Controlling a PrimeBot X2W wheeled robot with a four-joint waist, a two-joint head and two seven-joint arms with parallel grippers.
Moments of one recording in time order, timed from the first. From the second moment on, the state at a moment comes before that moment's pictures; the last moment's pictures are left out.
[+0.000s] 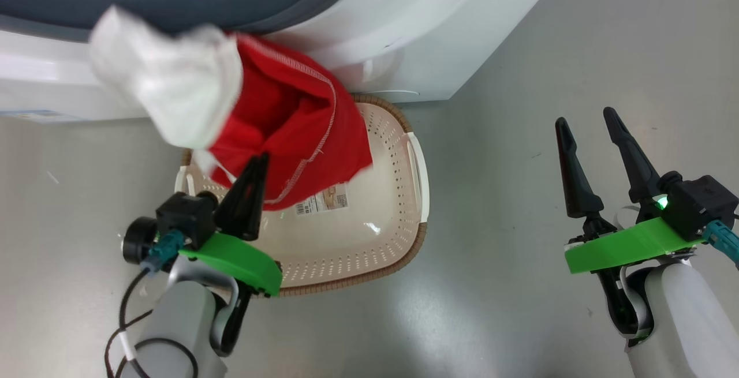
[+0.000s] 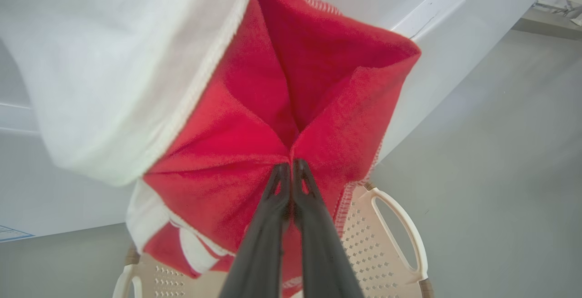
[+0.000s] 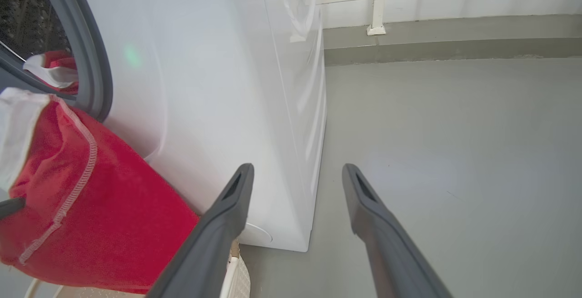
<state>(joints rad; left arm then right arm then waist) -0.53 0.05 -0.20 0.55 -0.25 -0.13 -0.26 -0.31 -0.08 0.02 0.21 0.29 0.12 -0.26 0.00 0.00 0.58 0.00</state>
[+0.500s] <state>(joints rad) -0.59 0.04 -0.28 0.80 -0.29 -0.13 -0.26 -0.31 -0.08 0.02 0.20 0.29 0.12 -0.26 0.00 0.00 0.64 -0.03</state>
